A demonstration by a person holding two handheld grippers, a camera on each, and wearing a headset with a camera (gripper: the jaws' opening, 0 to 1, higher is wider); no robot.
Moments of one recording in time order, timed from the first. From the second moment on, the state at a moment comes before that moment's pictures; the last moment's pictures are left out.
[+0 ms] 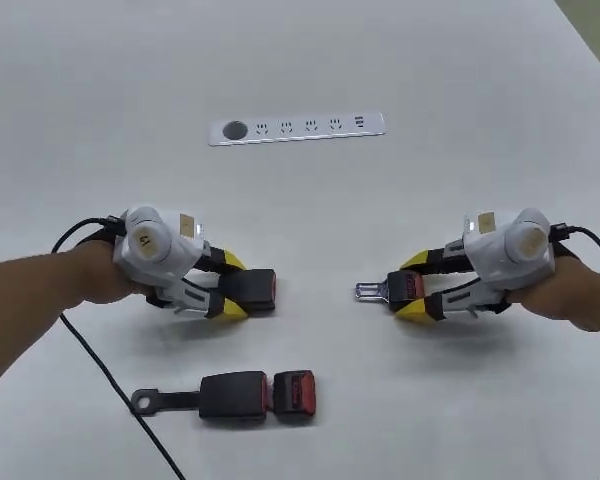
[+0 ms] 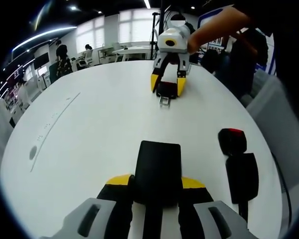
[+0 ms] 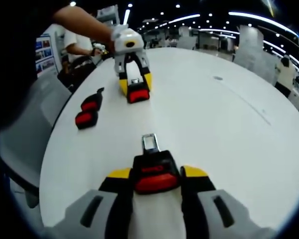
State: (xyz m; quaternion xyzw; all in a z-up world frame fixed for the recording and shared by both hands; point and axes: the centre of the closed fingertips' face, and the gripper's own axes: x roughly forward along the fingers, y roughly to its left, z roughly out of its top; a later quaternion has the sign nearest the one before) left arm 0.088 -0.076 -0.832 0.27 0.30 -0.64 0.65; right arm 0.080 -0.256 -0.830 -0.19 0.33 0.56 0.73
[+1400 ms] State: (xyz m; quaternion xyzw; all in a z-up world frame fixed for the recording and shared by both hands) left arm 0.070 -0.025 -0.756 0.05 0.31 -0.39 0.86; right arm 0.092 -0.231 -0.757 -0.08 0.25 0.33 0.91
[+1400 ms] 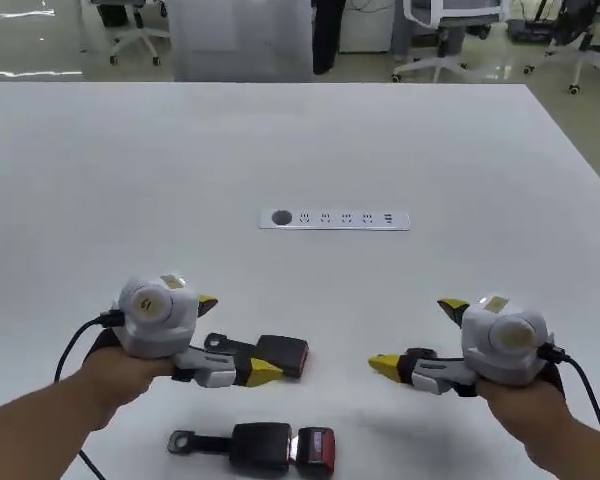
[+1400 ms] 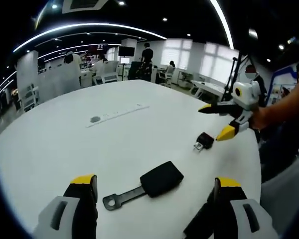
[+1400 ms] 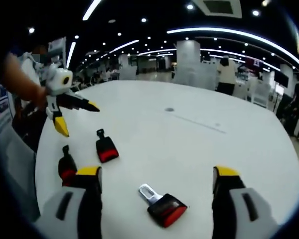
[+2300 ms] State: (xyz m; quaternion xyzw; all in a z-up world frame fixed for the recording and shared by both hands) left arm -0.031 0.020 -0.690 0.04 0.24 -0.36 0.90; right arm 0.002 -0.201 -0.711 -0.08 0.19 0.36 0.91
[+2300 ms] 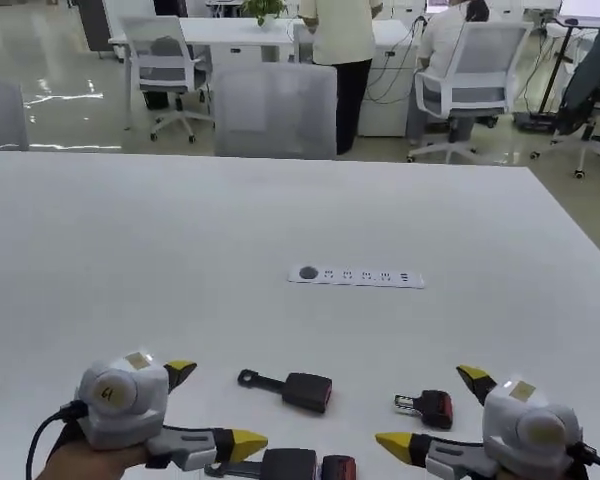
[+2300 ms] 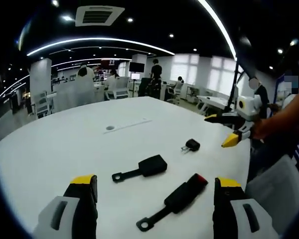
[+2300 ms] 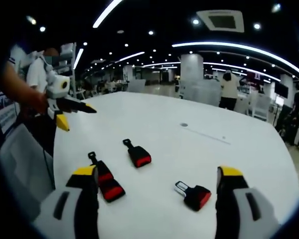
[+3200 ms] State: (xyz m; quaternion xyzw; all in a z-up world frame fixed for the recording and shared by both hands) left arm -0.088 0.051 -0.670 0.03 0.20 -0.33 0.92; right arm -0.085 -0.201 -0.688 -0.07 0.15 0.34 0.93
